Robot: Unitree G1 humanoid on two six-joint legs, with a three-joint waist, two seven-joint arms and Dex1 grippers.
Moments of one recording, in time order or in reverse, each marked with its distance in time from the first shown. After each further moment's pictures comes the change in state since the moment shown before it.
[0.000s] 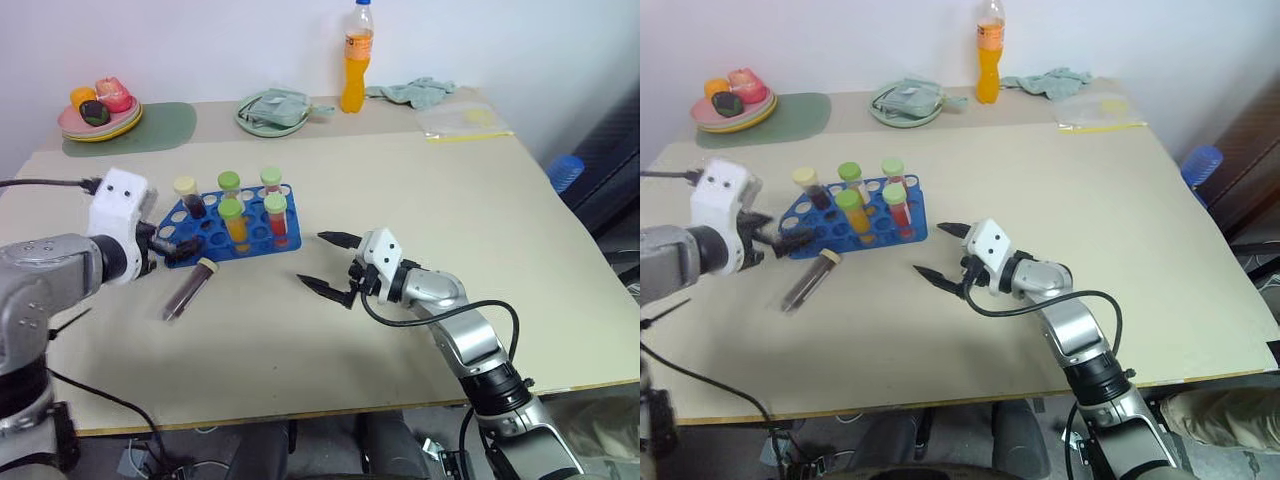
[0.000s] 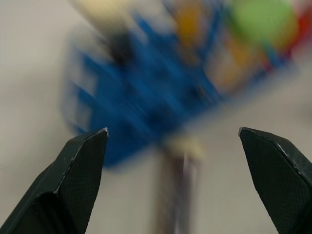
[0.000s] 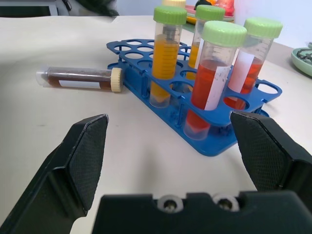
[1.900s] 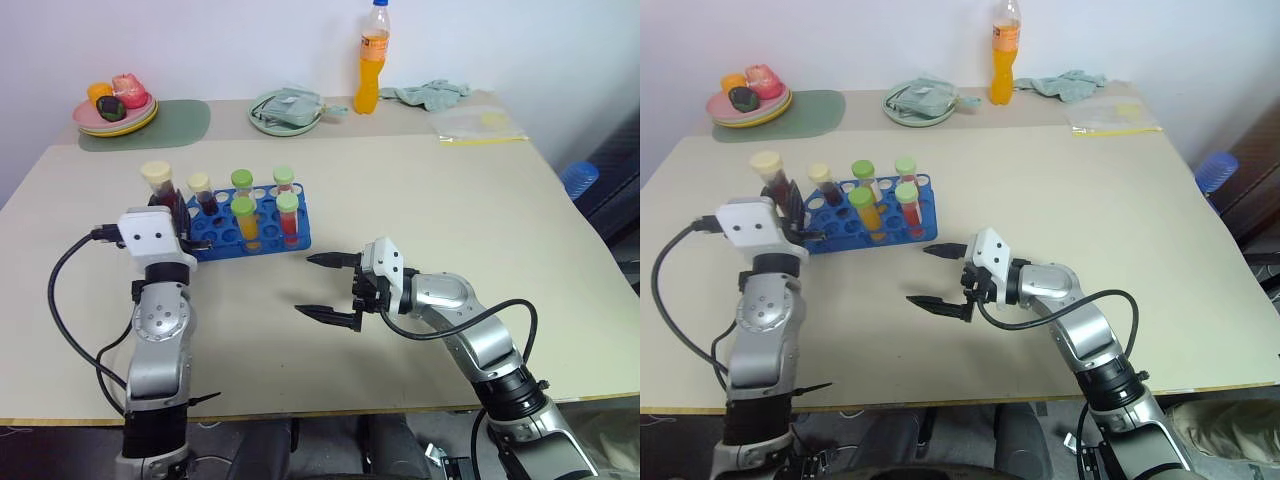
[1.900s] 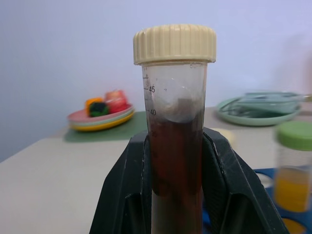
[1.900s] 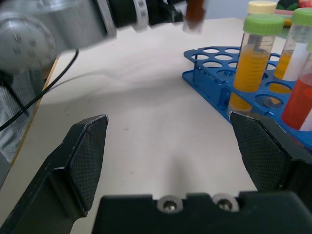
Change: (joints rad) left arm 0.266 -0.829 -0.088 0.235 0.768 -1.569 0.500; right arm 0.020 -0.060 0.011 -0.099 0.139 0.116 0.193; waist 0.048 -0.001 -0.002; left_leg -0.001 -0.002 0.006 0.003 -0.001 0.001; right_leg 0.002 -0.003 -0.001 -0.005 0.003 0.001
